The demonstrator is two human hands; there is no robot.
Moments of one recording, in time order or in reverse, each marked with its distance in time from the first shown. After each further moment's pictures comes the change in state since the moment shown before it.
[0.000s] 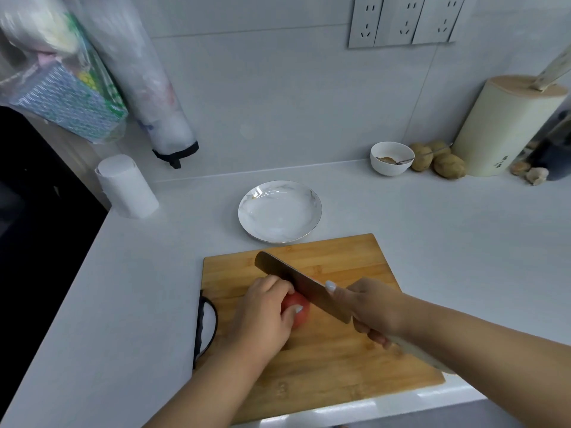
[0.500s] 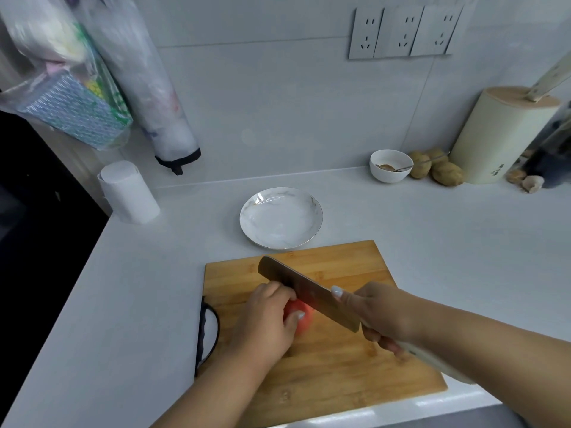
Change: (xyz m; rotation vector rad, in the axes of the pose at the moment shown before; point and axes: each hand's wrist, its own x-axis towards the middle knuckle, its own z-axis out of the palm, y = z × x) left_hand 0.001 -0.002 -0.001 -0.016 -0.010 -0.004; right_hand -0.011 -0.005 -0.008 -0.063 -0.017 0.034
